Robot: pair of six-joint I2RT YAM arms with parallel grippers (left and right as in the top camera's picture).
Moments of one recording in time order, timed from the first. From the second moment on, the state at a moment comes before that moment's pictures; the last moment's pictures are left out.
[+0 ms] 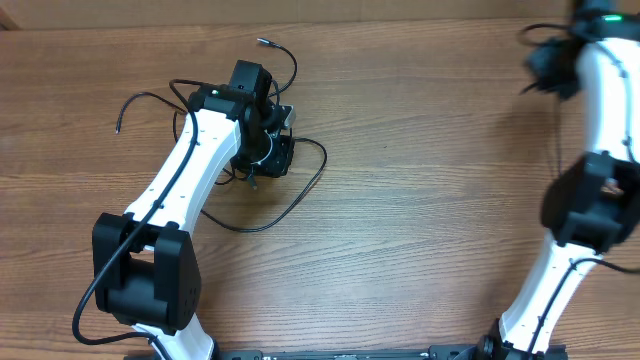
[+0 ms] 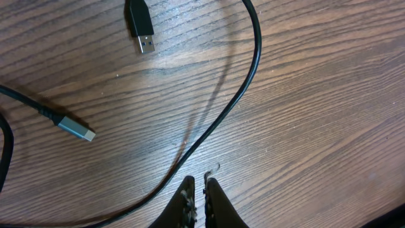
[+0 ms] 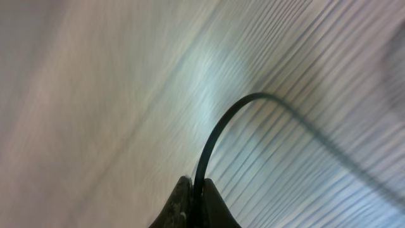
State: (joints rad) left arm -0.26 1.85 1.51 -1.10 0.28 -0.05; right arm -0.31 2.28 2.31 -1.21 0.01 0.68
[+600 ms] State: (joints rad) left arm -0.26 1.85 1.51 -1.12 0.28 -0.05; right arm -0.74 2.23 2.32 -1.36 0.09 0.67
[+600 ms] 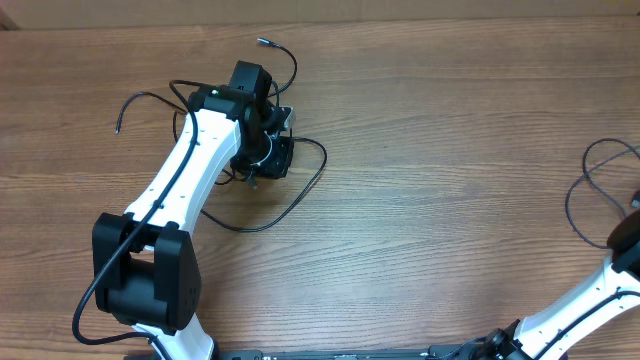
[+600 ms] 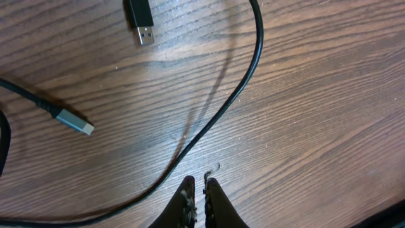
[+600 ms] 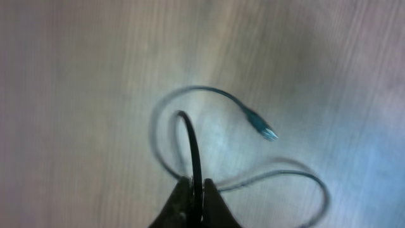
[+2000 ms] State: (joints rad) left arm -0.06 1.85 1.51 -1.25 0.16 -0.34; right arm -0.23 2.19 2.18 -1.64 -0.30 0.18
